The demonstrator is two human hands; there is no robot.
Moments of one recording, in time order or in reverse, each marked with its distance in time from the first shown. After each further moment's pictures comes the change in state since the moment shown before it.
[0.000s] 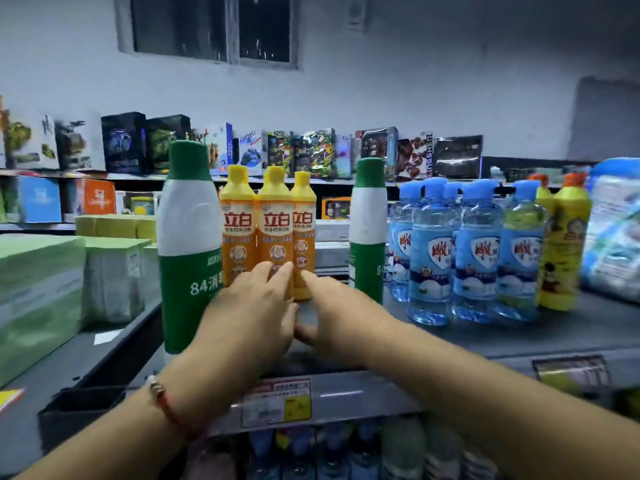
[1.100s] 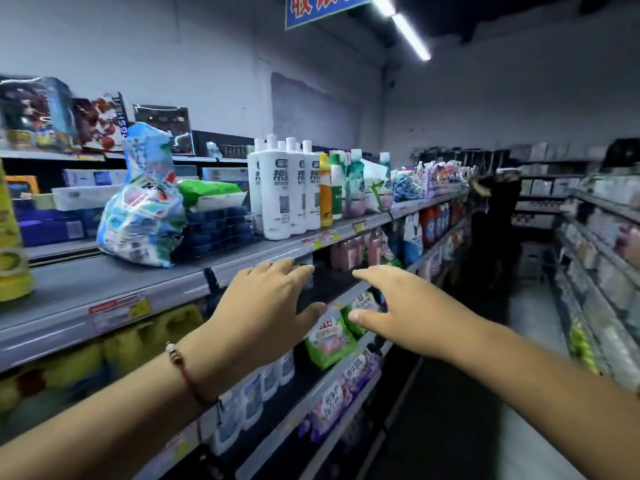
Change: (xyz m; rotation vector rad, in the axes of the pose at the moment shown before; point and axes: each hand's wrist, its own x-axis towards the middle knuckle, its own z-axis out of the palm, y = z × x) left_hand -0.049 0.698 0.062 -0.296 -0.115 0.847; right_hand -0.567 0.430 -0.275 -0.277 0.176 0.843
